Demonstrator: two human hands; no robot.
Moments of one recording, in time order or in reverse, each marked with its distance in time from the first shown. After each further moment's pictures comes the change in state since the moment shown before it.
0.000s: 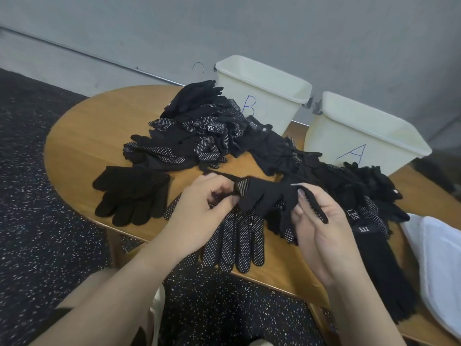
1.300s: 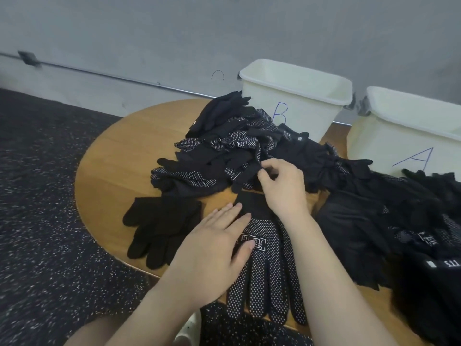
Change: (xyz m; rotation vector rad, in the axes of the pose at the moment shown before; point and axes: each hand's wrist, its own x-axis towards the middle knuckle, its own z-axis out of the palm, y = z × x) left_hand 0.003 -0.051 -0.029 0.698 -0.287 0.077; right_hand 0.149 0.094 0.068 -1.076 0.145 -0.102
